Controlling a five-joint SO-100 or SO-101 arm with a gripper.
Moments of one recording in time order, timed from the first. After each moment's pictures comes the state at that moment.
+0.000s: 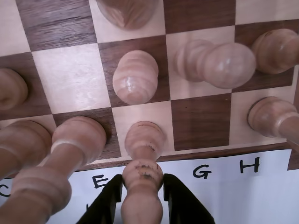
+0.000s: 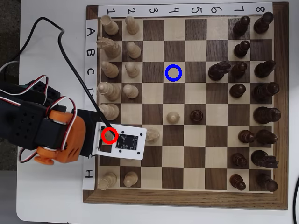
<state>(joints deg) 25.4 130.3 130.5 82.0 84.7</state>
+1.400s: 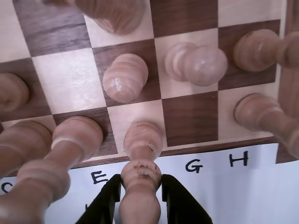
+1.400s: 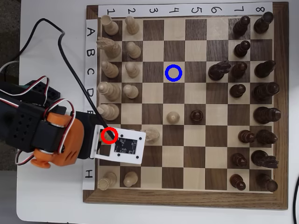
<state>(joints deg) 27.0 130.3 126.6 85.0 84.4</state>
